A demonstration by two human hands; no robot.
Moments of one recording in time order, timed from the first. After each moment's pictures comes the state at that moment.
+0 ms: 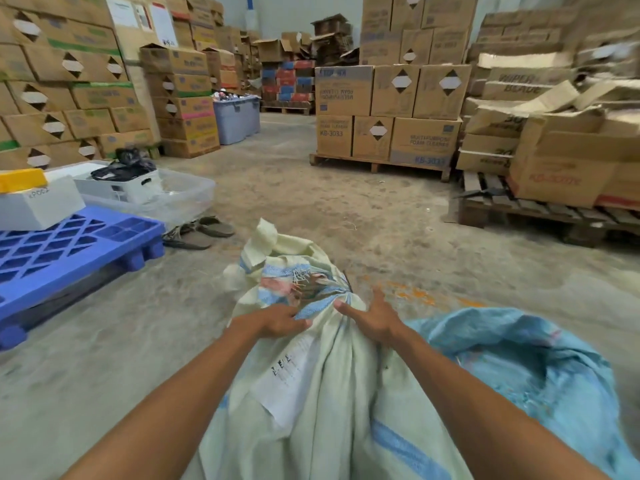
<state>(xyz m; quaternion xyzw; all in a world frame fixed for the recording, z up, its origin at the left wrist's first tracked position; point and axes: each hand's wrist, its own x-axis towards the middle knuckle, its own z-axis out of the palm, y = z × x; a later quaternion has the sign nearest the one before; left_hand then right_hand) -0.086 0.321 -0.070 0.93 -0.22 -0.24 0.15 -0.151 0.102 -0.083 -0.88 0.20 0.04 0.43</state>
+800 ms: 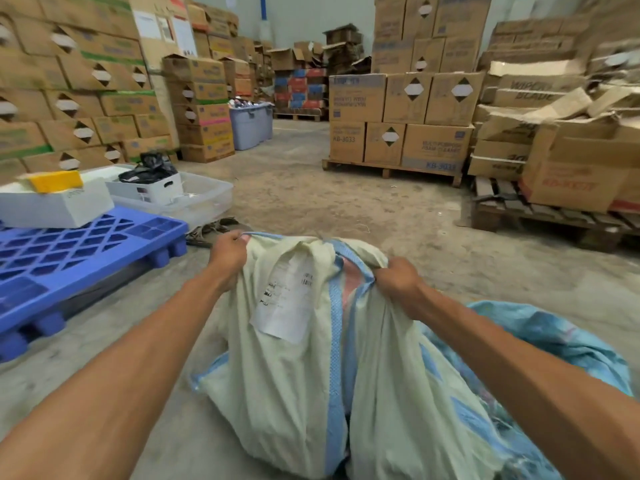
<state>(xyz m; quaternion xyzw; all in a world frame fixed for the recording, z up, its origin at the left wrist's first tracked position) -0.055 0.416 0.002 0.80 0.04 0.11 0.58 -0.178 0.135 0.005 -0.85 0.19 -0.06 0.49</state>
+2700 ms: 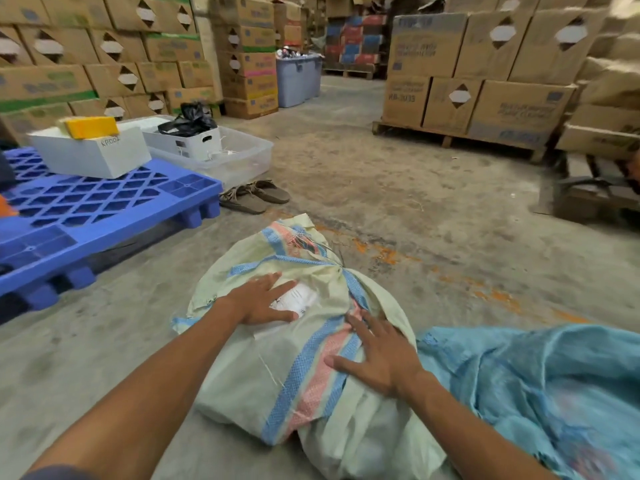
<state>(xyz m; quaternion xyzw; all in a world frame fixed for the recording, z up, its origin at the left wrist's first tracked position) -0.014 0.472 -0.144 0.97 -0.18 -0.18 0.02 -0.123 0.193 -0.178 -0.98 -0.07 0.10 0.15</state>
